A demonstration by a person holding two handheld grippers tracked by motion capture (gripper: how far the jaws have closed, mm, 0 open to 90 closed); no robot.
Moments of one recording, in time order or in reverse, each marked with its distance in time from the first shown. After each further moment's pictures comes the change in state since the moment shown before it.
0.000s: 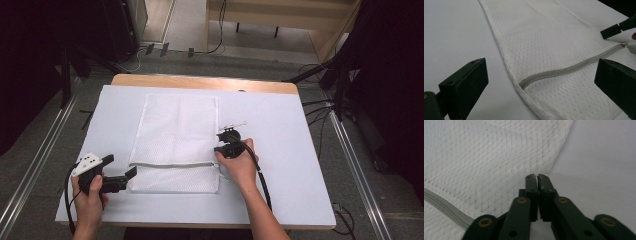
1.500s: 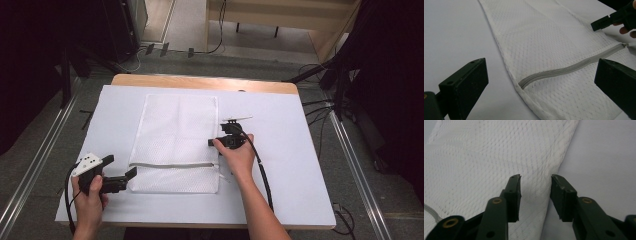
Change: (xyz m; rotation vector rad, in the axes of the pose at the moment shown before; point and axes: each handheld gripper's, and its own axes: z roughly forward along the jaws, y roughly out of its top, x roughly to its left) left arm 0.000 0.000 0.001 -0.001 -0.005 -0.002; right arm -0.015 0.021 0.012 -0.046 0.126 0.135
